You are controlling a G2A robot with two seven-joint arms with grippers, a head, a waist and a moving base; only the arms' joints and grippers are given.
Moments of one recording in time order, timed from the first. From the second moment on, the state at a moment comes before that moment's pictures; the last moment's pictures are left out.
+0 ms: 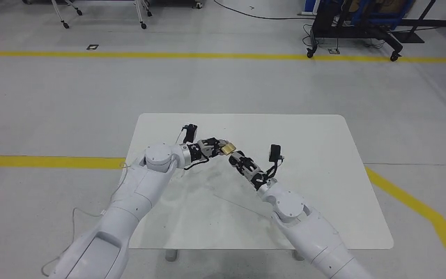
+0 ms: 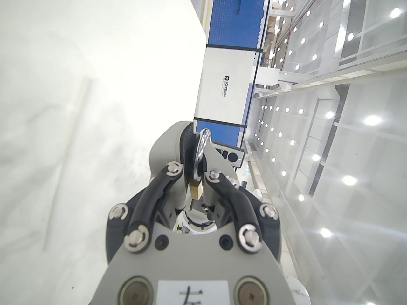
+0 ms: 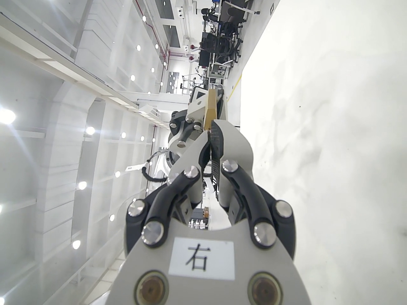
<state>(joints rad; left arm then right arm) 0.76 -1.38 -0.91 -0.77 -0.40 -0.03 -0.83 -1.28 -1.28 0.95 -1.35 0.28 -0.21 0.11</state>
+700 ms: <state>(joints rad) 0.75 -1.38 -0.92 -0.76 -0.38 -0.05 -0.84 -1.29 -1.30 0.98 -1.34 0.26 -0.21 0.11</state>
